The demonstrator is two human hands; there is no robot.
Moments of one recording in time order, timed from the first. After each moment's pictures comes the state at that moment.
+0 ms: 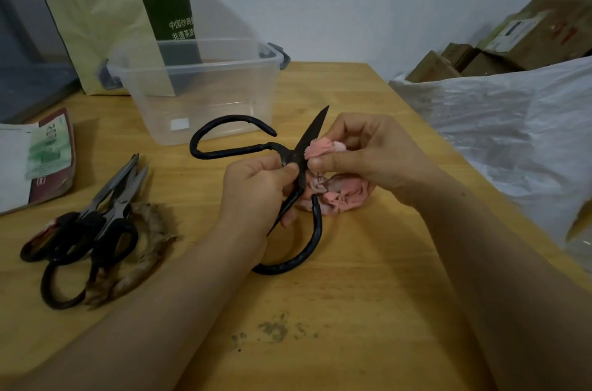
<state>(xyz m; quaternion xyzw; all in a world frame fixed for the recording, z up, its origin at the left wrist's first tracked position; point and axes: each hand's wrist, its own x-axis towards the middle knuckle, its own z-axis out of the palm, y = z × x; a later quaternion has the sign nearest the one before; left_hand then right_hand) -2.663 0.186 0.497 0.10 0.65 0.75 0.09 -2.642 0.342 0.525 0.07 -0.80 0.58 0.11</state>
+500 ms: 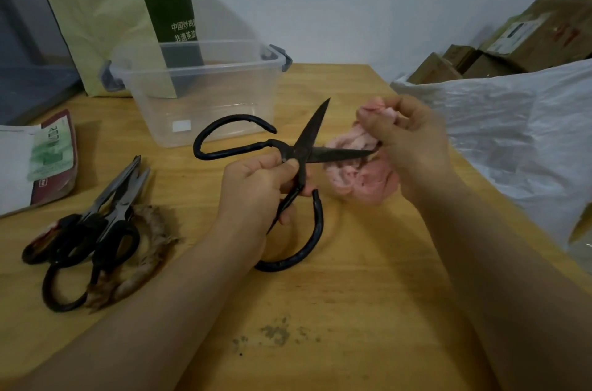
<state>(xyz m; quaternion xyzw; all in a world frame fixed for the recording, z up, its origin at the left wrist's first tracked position) -2.662 0.182 0.503 0.10 0.64 0.76 0.11 -2.643 0.349 0.526 -0.16 -0.71 0.62 0.30</state>
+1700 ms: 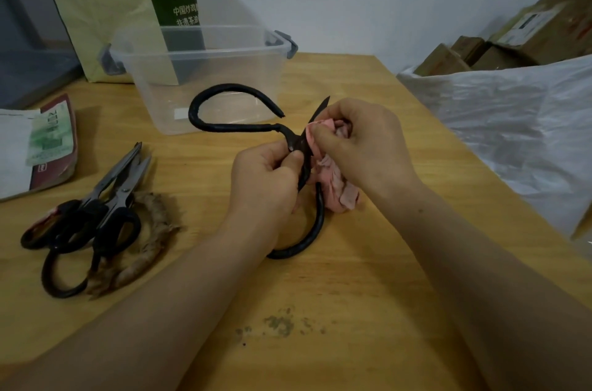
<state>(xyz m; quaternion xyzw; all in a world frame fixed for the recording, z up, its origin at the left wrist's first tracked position) -2.666 0.191 0.489 0.12 0.68 0.72 0.03 -2.650 0.309 0.521 -0.06 -0.89 0.34 0.28</state>
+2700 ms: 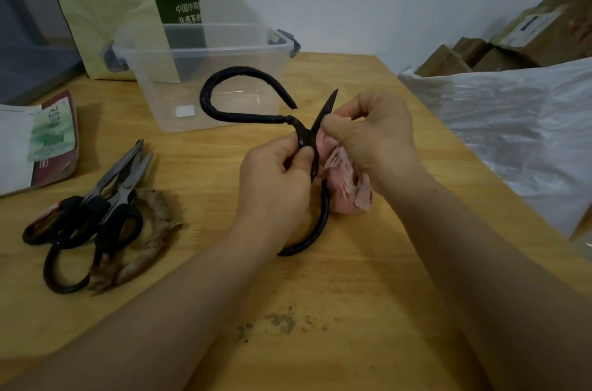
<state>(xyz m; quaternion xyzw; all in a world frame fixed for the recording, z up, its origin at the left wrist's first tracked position) -2.661 0.192 0.489 0.18 0.71 0.68 -0.02 -2.656 0.308 0.527 -0.15 -0.81 0.49 0.29</state>
